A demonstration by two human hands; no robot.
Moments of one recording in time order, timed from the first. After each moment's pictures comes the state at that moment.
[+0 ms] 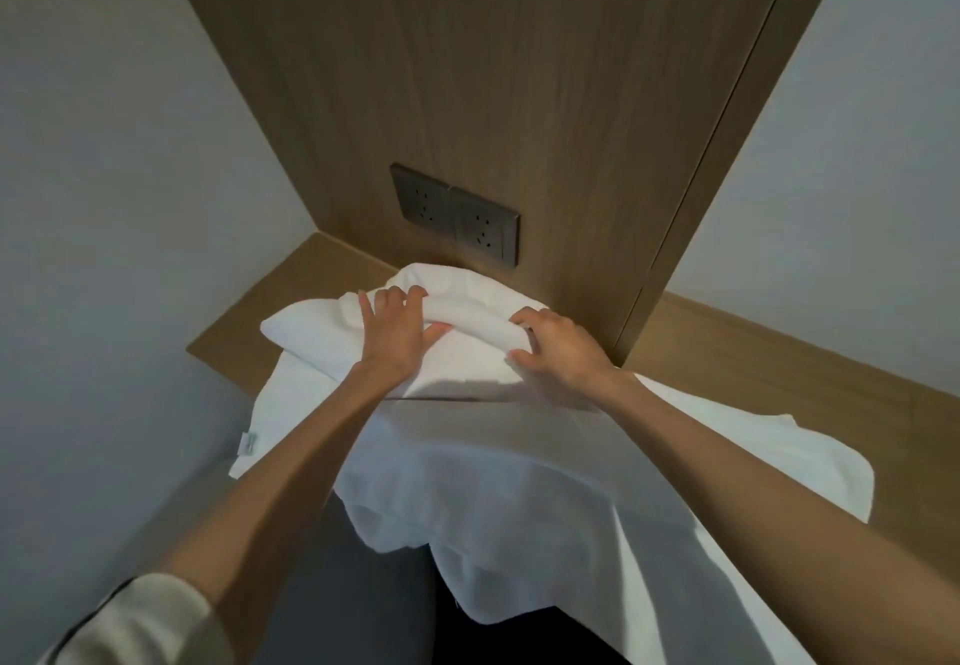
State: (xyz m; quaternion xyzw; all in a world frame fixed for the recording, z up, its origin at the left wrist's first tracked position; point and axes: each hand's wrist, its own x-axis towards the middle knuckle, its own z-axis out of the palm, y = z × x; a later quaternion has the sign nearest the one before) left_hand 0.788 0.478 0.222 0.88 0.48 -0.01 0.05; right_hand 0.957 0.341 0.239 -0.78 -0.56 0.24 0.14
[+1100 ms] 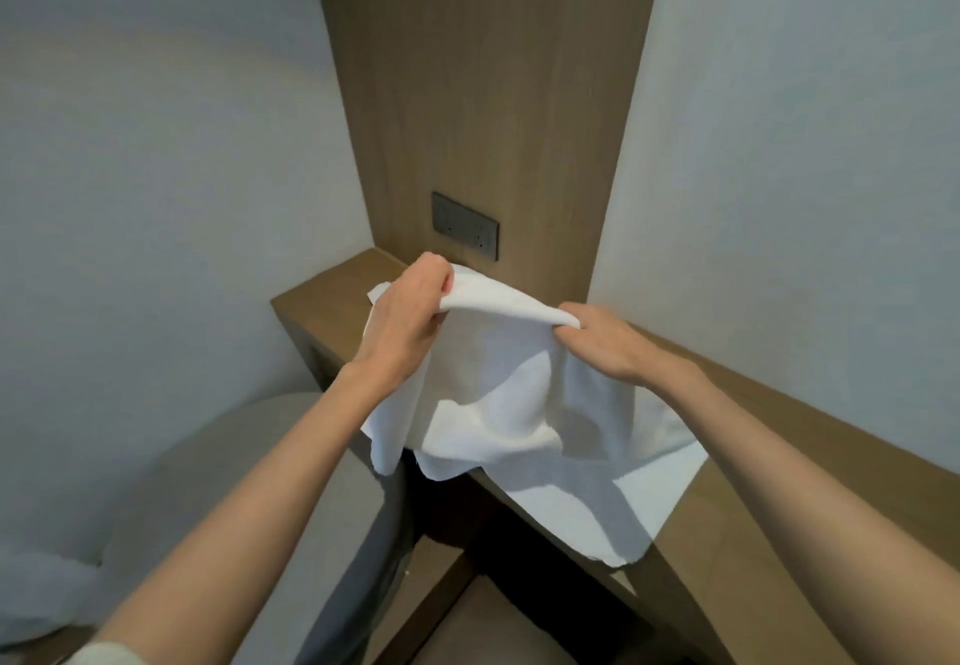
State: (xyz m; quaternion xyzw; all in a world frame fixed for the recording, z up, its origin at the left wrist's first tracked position) left_hand 0.720 0.194 0.393 0.88 0.32 0.35 0.03; right_hand 0.941 0.108 0.391 -0.72 -0.63 0.22 0.22
